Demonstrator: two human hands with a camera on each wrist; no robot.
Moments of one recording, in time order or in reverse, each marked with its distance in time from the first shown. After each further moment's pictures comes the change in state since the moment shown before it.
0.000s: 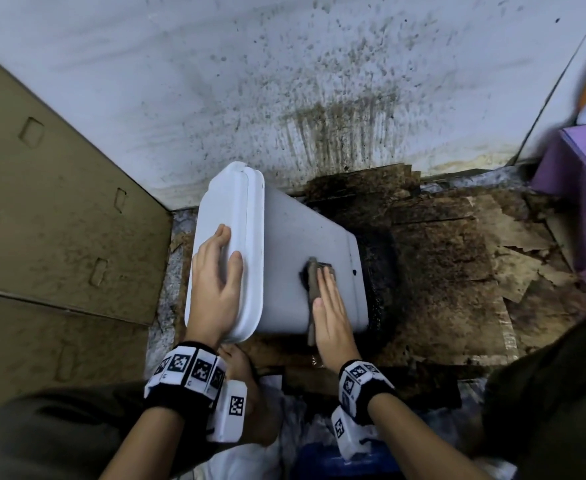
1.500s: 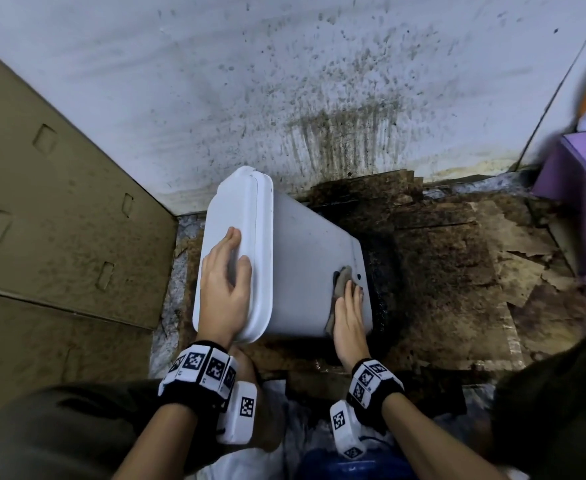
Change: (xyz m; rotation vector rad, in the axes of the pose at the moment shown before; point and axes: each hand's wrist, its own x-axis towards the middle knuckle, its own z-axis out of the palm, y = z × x) left_hand -0.002 0.003 0.004 -0.027 0.025 -0.009; right_hand 0.009 0.005 -0.006 0.078 -0.005 0.376
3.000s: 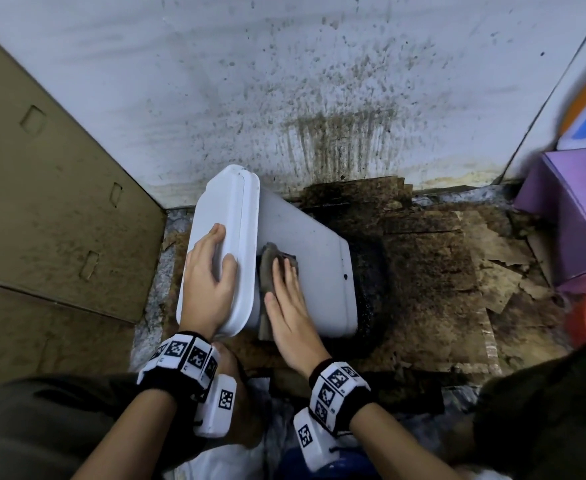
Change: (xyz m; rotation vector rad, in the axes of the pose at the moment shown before) left_hand 0.003 -0.013 -0.009 0.027 0.010 0.004; right_hand -0.034 -0.075 0.027 -0.104 -0.207 -0.445
